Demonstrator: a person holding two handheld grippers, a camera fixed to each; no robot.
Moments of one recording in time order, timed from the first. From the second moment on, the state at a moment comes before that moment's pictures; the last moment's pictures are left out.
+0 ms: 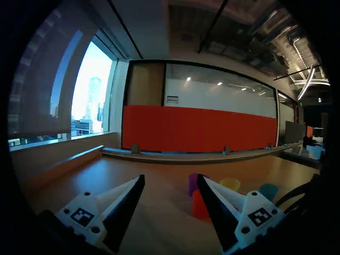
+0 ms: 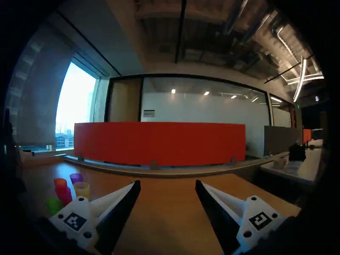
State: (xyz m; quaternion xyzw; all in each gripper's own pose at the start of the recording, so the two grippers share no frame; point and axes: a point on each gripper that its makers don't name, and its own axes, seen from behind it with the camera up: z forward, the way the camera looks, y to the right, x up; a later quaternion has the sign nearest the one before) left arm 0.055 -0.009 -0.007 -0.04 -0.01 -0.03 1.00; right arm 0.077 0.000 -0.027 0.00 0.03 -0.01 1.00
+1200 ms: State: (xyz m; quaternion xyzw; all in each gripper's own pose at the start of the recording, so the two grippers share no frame) left arm 0.021 0.005 -0.009 0.00 0.01 -0.01 1.00; right arm 0.074 0.011 -0.036 -0.02 0.02 0.01 1.00
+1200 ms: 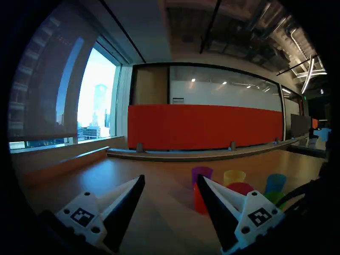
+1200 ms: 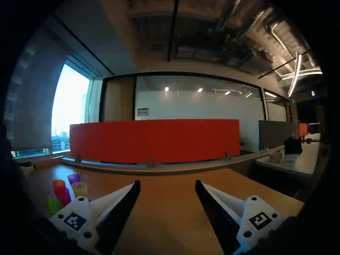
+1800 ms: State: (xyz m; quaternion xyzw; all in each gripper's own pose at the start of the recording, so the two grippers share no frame) left arm 0.006 0.010 -0.005 -0.01 0.01 0.00 1.00; right arm 0.079 0.010 -0.038 -0.02 0.02 0.02 1.00
